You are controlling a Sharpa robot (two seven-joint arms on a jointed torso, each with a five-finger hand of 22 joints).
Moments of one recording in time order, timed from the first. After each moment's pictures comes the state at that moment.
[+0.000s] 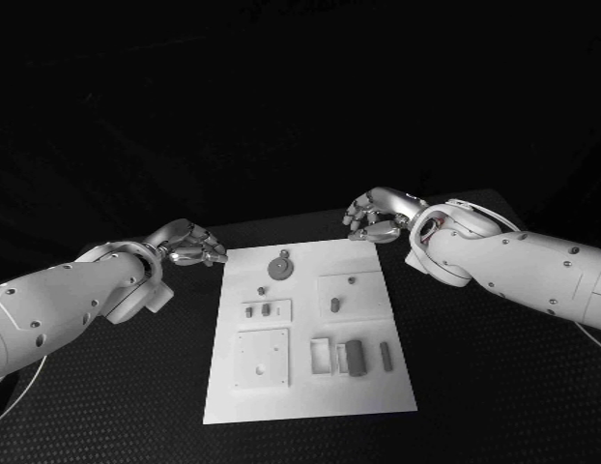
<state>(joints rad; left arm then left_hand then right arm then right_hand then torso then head) 1.25 -0.70 -0.14 1.10 -0.75 -0.21 0.14 1.07 -0.09 0.57 -0.25 0.05 0.88 0.17 0.32 0.49 1.17 0.12 0.08 0.29 0.82 0.11 0.76 0.39 0.02 0.79 0.02 0.07 1.09 1.22 -0.78 0.00 1.30 -1.32 -0.31 0.02 1.12 -0.13 0.68 -0.28 0.09 0.85 0.18 0.32 0.45 1.00 0.10 0.44 0.30 1.04 -0.01 1.37 0.68 0.25 0.94 0.07 0.90 1.27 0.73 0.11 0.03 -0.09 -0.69</state>
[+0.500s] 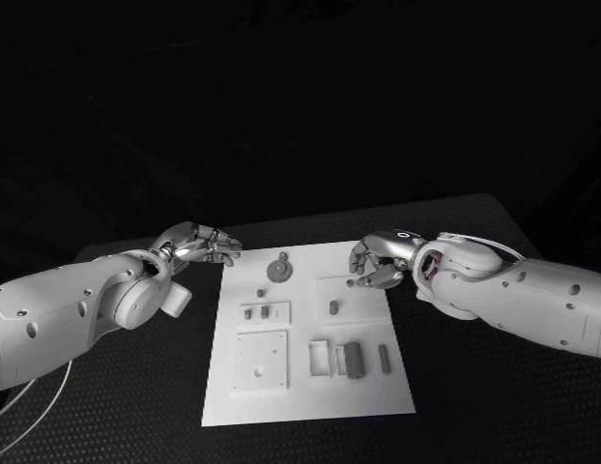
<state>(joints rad) 1.25 -0.72 -0.14 1.19 -0.35 -0.14 0.21 1.06 -0.07 0.56 -0.26 0.05 0.88 0.17 0.32 0.49 1.19 0.11 0.08 0.30 0.87 0.10 0.73 0.40 0.01 0.82 0.01 0.07 1.06 1.18 -0.82 -0.06 1.36 -1.54 -0.22 0.00 1.13 -0.15 0.67 -0.28 0.09 0.89 0.15 0.34 0.46 1.08 0.09 0.36 0.25 1.07 -0.02 1.37 0.69 0.24 0.96 0.06 0.90 1.27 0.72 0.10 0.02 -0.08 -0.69</state>
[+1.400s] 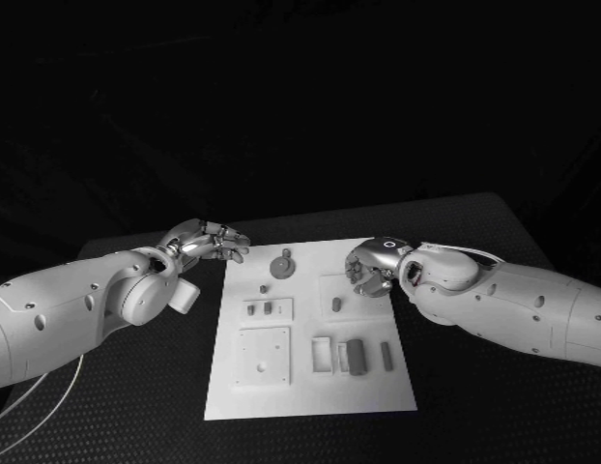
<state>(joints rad) 1.24 -0.72 -0.14 1.20 -0.29 -0.12 0.23 1.05 -0.06 0.55 -0.27 0.05 0.88 0.17 0.32 0.49 1.19 0.11 0.08 0.30 0.87 0.10 0.70 0.40 0.01 0.82 0.01 0.07 1.04 1.15 -0.71 -0.09 1.27 -1.70 -0.22 -0.07 1.12 -0.18 0.67 -0.25 0.09 0.87 0.17 0.33 0.45 1.08 0.09 0.32 0.23 1.07 -0.02 1.36 0.69 0.24 0.97 0.06 0.90 1.28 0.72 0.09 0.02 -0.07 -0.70</state>
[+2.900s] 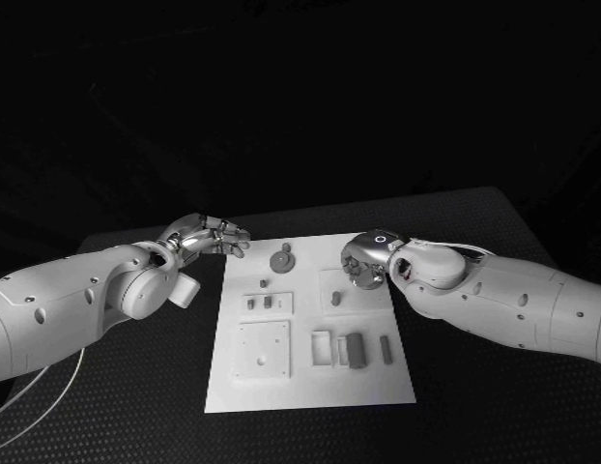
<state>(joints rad) 1.24 -0.72 -0.14 1.20 -0.29 -0.11 0.23 1.05 -0.06 0.55 -0.27 0.05 0.87 0.18 0.32 0.49 1.18 0.11 0.08 0.30 0.87 0.10 0.70 0.41 0.01 0.82 0.01 0.07 1.04 1.16 -0.67 -0.11 1.24 -1.81 -0.24 -0.12 1.16 -0.06 0.67 -0.29 0.09 0.96 0.13 0.37 0.47 1.18 0.07 0.31 0.26 1.10 -0.04 1.36 0.71 0.25 1.00 0.04 0.89 1.30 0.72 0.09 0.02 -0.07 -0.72</state>
